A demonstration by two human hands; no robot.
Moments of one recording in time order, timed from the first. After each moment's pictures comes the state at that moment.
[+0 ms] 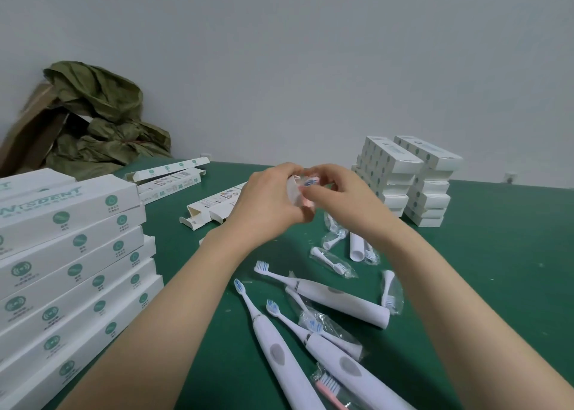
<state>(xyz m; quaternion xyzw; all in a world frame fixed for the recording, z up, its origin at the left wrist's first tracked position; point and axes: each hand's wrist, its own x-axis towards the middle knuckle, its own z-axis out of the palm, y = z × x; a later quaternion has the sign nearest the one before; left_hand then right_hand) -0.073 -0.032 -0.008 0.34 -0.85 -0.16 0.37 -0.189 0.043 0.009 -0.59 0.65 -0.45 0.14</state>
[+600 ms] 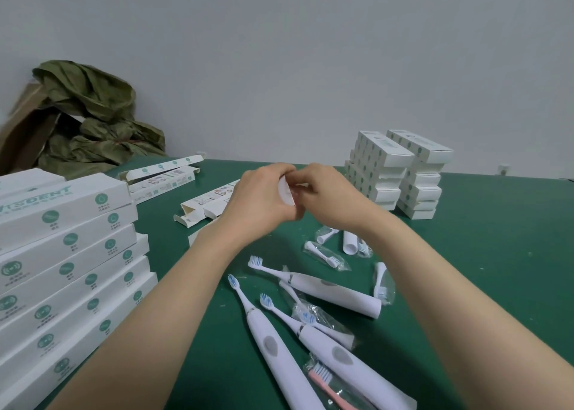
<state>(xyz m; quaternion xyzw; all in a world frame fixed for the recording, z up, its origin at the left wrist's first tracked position) -0.072 -0.031 -0.008 0.34 -0.85 -0.16 0.37 -0.186 0.032 0.014 -0.71 0.64 -0.30 0.02</state>
